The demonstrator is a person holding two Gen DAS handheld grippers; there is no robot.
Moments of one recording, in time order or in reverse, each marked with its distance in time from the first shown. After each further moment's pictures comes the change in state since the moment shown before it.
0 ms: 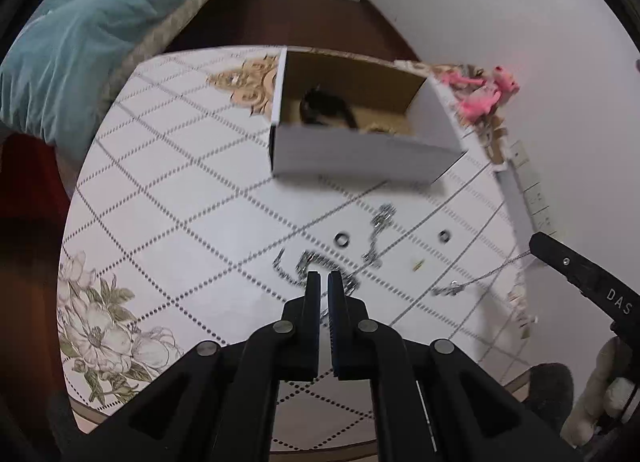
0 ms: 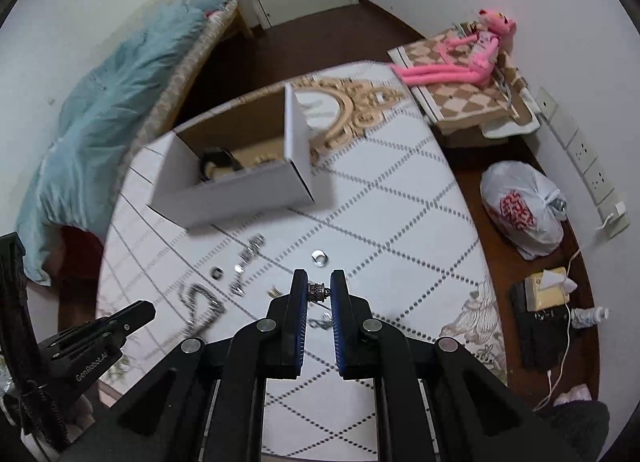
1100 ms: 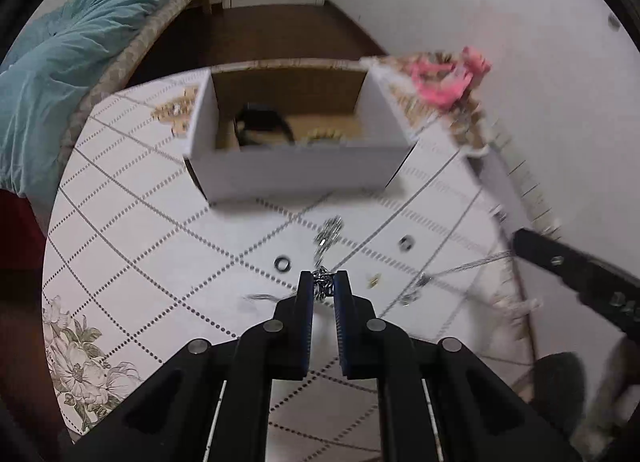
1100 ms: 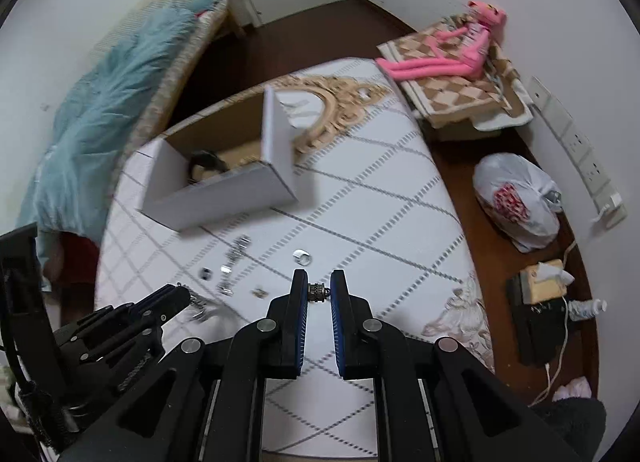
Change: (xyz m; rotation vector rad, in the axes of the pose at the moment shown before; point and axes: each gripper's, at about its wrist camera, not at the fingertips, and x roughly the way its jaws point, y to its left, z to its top) left arm 0.013 -0.045 0.014 0.124 -0.032 -0.023; right arm -0.002 -0.015 0.003 0.021 0.018 0.002
